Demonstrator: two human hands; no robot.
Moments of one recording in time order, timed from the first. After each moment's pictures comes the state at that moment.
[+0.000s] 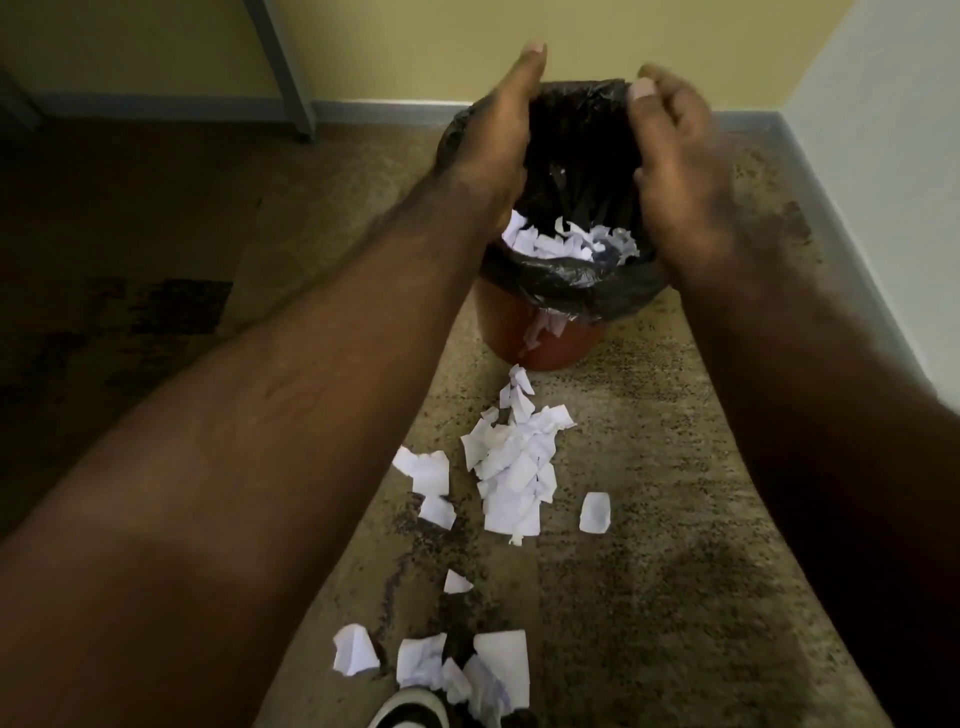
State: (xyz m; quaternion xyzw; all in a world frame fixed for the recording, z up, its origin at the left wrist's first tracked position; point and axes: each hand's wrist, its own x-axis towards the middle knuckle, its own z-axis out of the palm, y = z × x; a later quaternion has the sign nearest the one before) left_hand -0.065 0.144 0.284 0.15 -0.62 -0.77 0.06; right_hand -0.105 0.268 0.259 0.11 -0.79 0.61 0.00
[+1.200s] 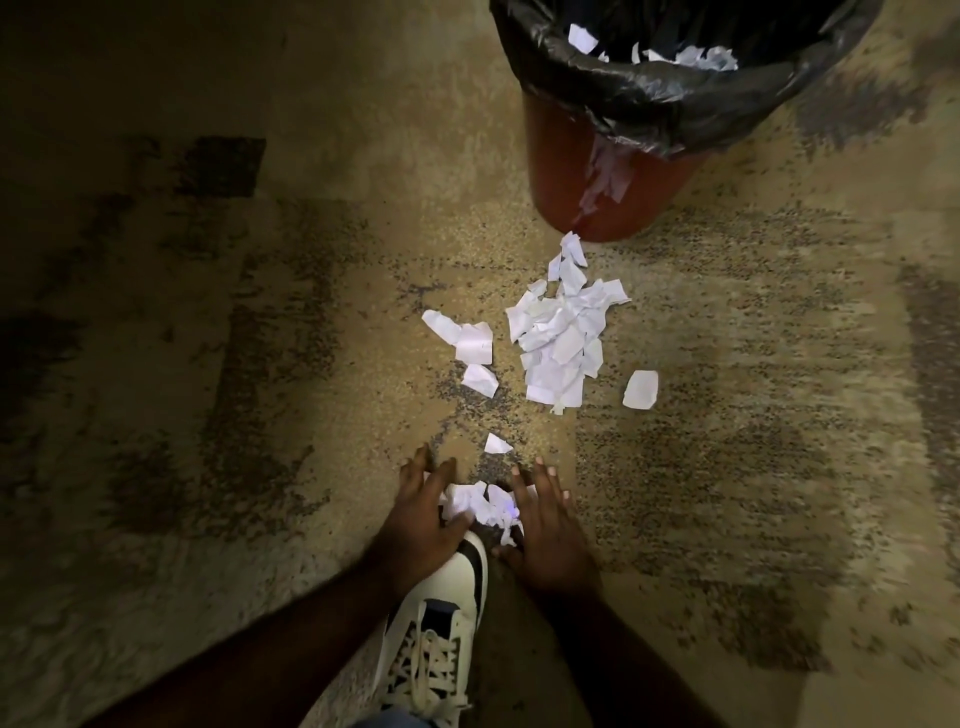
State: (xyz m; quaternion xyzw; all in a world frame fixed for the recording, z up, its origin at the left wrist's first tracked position) left_hand 0.307 0.154 -0.020 0.25 -0.87 -0.37 -0.21; right_hand 0.249 0.344 -0.046 0.26 -0.90 0.20 -0.30
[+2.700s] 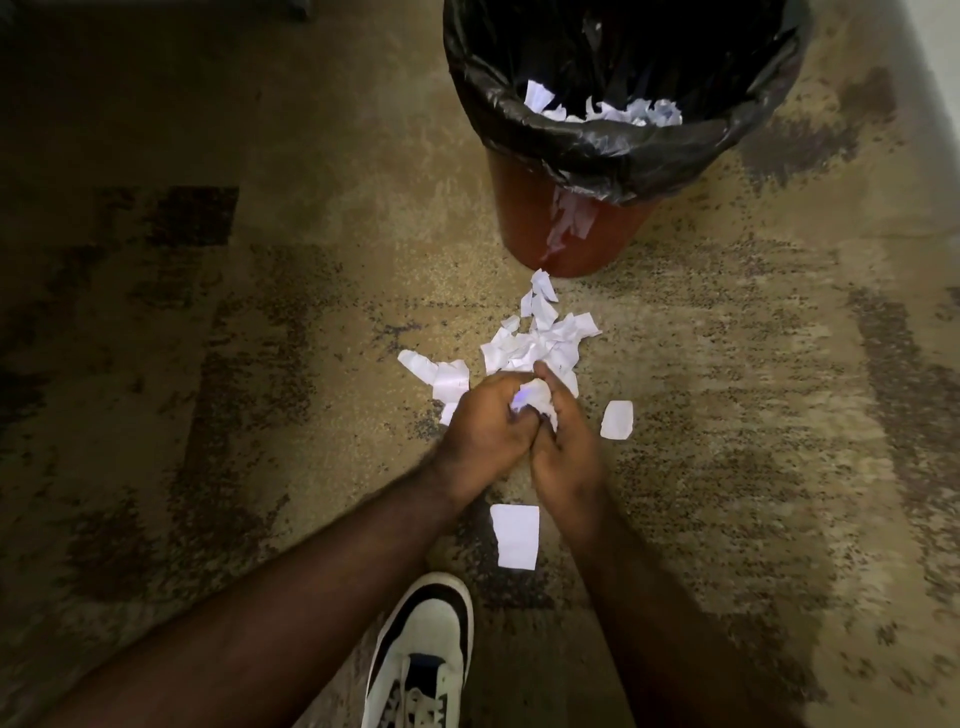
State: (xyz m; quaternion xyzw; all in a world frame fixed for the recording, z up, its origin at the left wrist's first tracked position) left_hand 0.135 0.187 0.079 0.14 -0.83 -0.53 -0.06; right_hand 0.128 0.299 0.054 0.05 -0.80 0.57 -0.17
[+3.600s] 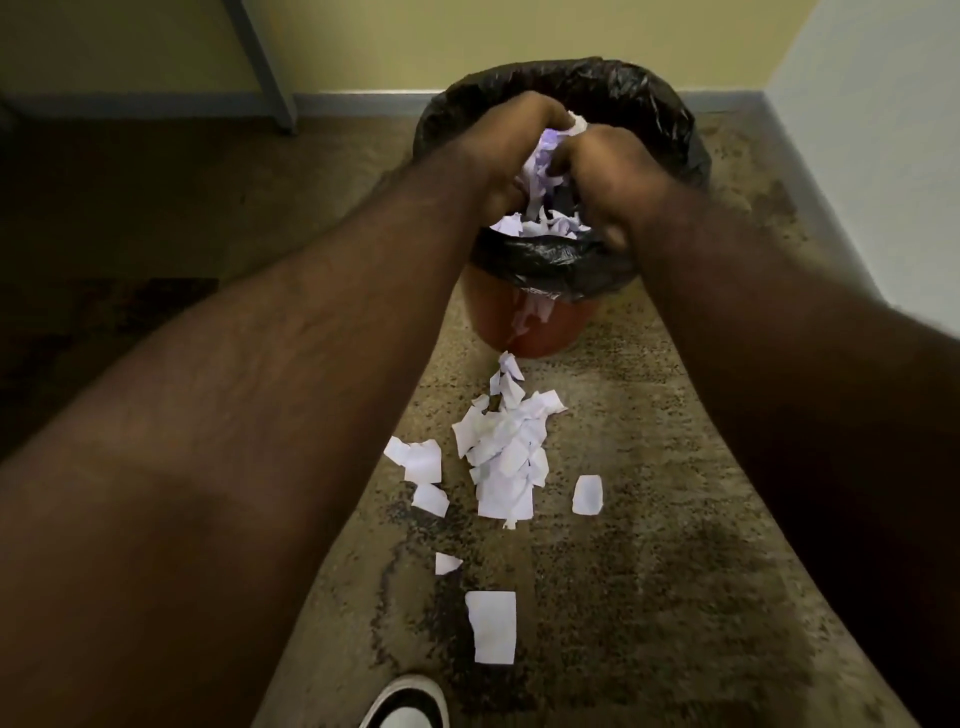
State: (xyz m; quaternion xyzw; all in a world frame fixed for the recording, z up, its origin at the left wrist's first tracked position) left_hand -0.077 0.150 0.271 0.20 -0.71 -0.67 -0.06; right_hand -0.130 0.247 0.242 0.02 -0.80 0.58 -0.14
